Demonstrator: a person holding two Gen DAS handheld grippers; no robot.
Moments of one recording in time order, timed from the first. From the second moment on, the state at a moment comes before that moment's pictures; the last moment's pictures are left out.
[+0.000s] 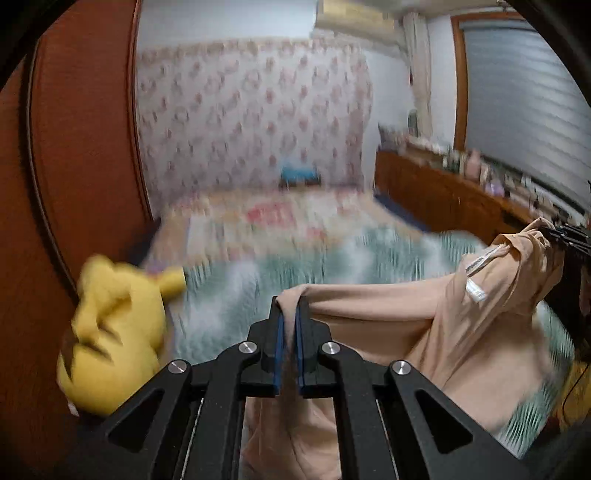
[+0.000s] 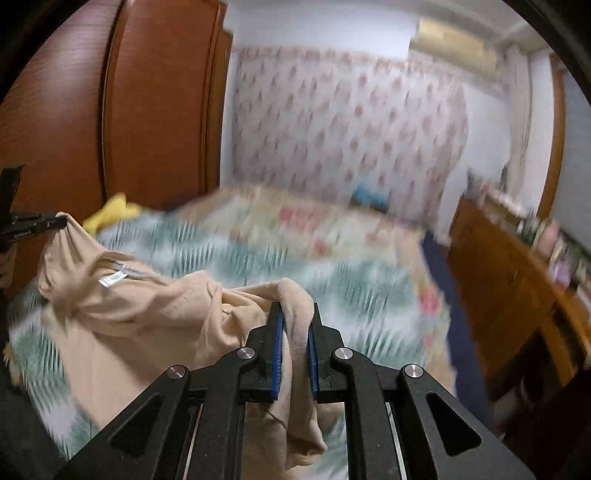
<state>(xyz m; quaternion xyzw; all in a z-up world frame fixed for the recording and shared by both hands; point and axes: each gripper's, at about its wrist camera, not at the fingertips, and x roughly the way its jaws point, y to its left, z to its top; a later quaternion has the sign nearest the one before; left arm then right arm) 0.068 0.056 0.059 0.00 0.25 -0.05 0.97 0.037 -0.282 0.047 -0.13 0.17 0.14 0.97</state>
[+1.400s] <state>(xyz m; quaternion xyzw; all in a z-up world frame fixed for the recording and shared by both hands) 0.042 0.048 0.069 0.02 0.23 -0.07 0.97 0.029 -0.358 0.102 -0.06 0.30 0.23 0.92</state>
